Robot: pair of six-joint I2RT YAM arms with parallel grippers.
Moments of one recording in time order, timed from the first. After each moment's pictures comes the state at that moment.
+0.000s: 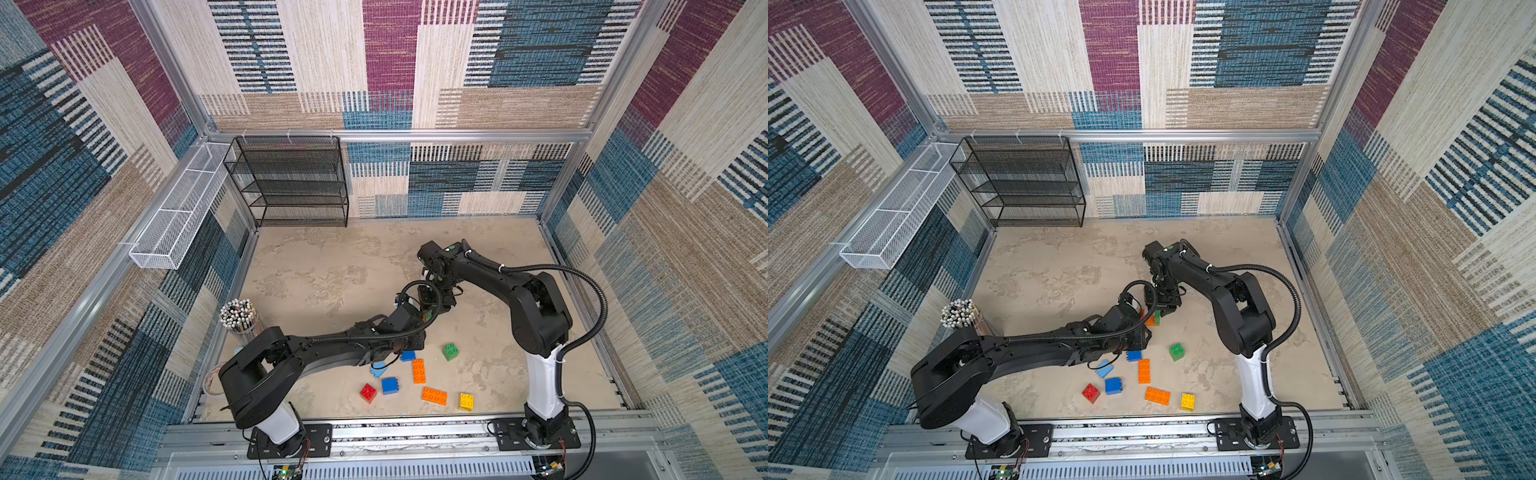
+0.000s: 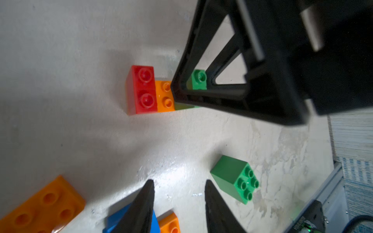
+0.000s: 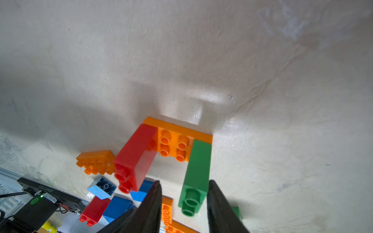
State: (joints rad) left arm -0.97 1.57 0.85 -0.10 -0.08 -0.87; right arm 0.55 2.02 1.62 -1.12 -0.28 0.44
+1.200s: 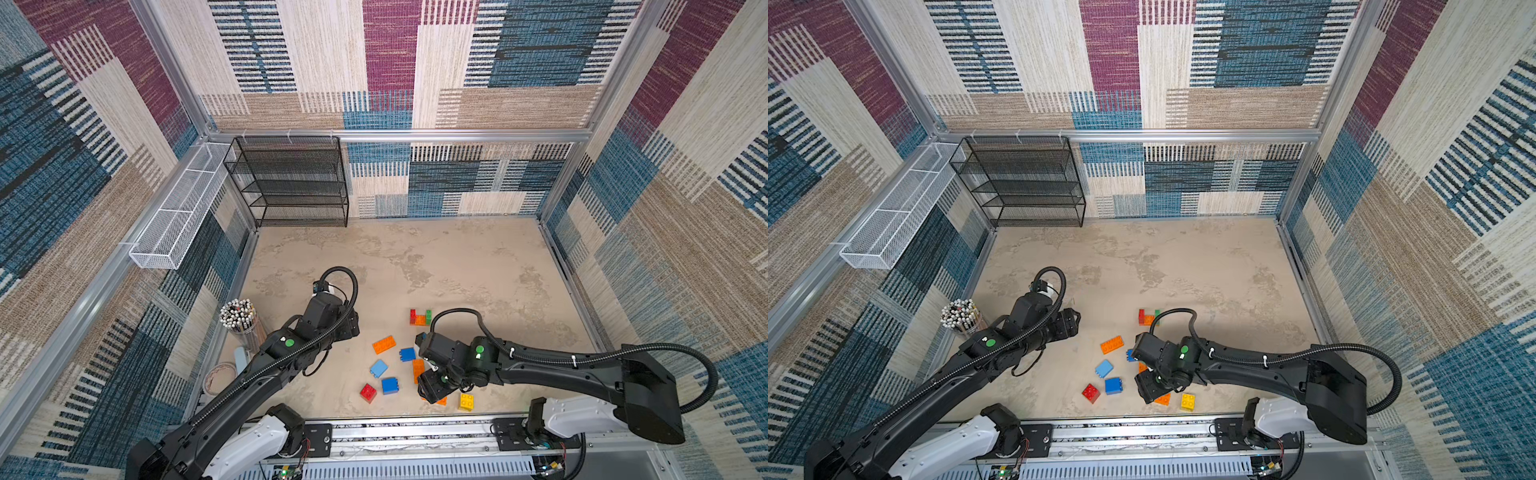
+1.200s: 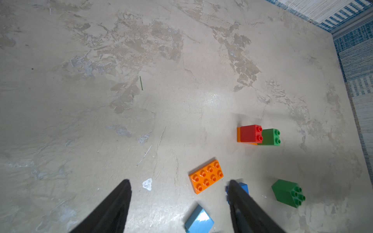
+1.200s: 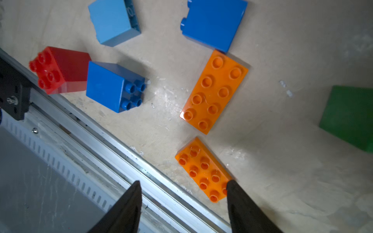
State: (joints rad) left arm -0.57 0.93 0.72 -0.59 -0.16 -0.66; right arm 1.15 1.33 0.78 -0.70 -0.08 0.65
